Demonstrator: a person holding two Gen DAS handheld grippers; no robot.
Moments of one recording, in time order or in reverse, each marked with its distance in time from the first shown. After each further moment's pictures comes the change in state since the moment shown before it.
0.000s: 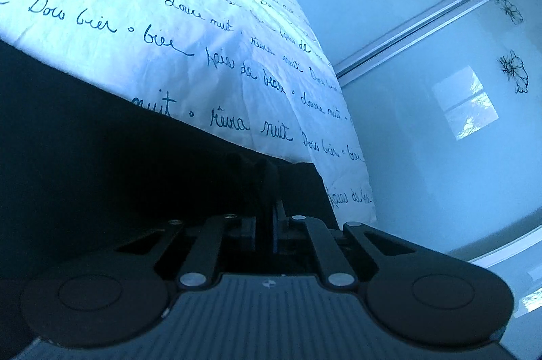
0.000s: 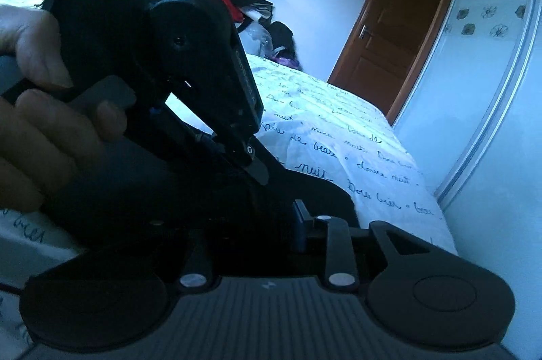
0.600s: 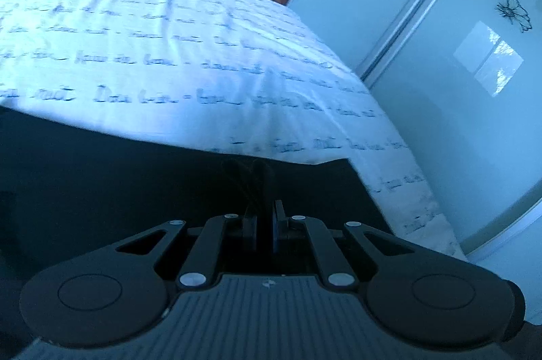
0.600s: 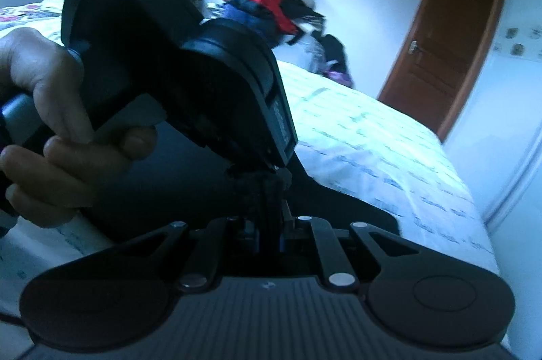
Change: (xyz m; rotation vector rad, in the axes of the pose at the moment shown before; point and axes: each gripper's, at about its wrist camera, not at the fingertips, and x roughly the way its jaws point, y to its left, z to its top) left arm -0.052 0.008 -0.006 0.276 -0.100 0.207; right arm -0.003 0.041 0.021 -0.054 -0.030 0.188
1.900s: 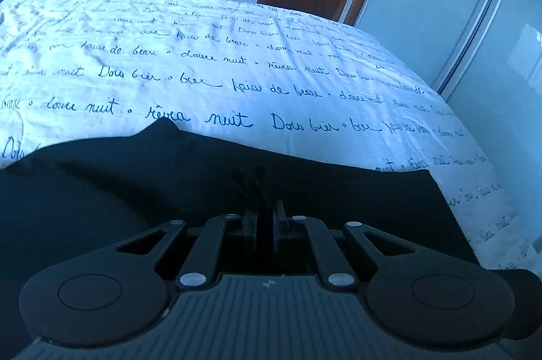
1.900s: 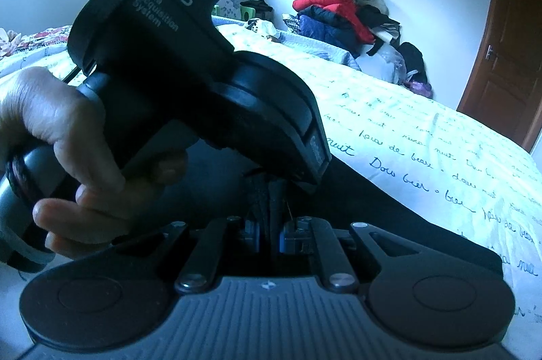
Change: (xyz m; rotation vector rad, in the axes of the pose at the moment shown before) left arm -0.057 0.097 0.003 0.022 -0.076 0.237; right arm 0.050 0.025 0.042 0.007 -0.031 0.275
